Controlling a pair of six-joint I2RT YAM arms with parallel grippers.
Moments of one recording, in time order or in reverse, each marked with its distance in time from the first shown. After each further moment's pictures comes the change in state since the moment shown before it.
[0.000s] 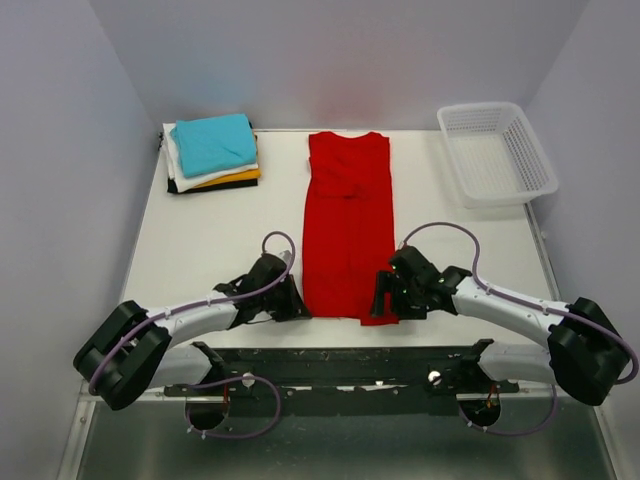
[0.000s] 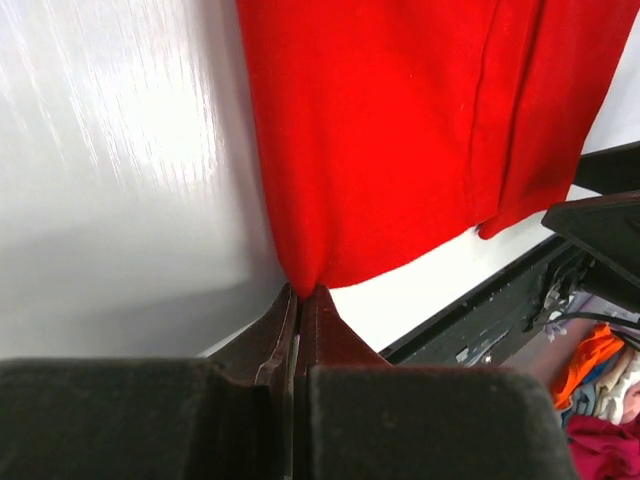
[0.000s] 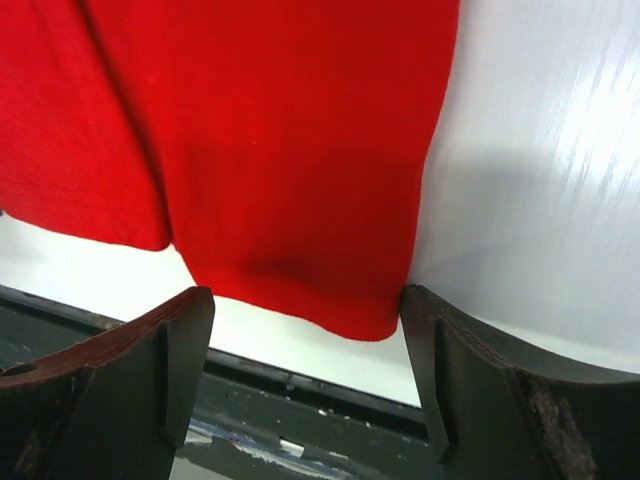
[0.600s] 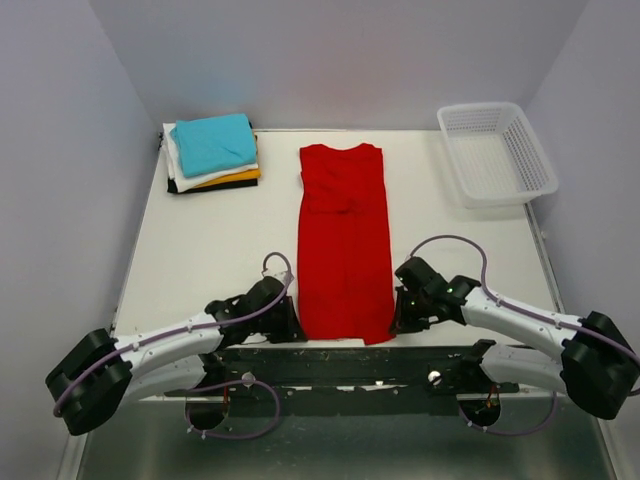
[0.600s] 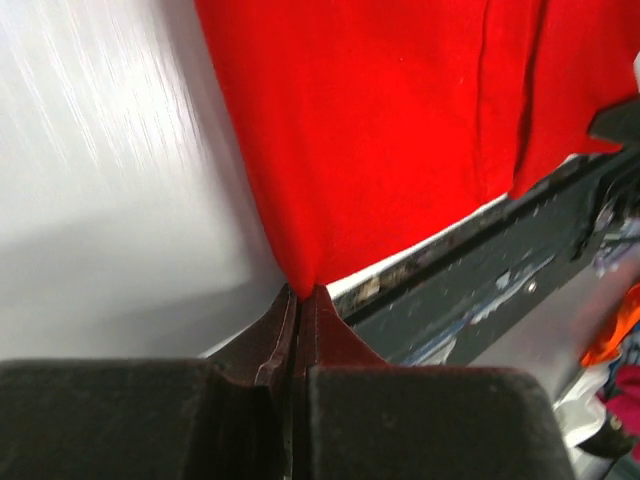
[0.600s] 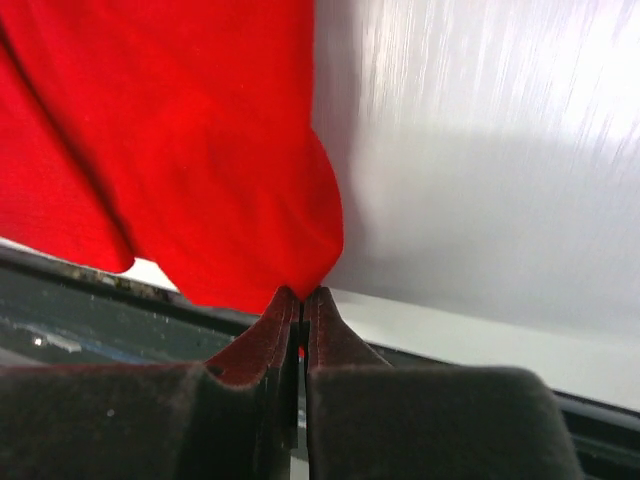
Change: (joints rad) left arm -0.161 -0.222 -0.092 -0.127 -0.064 -0.068; right arm 0.018 -0.080 -0.074 -0.086 -0.055 0.048
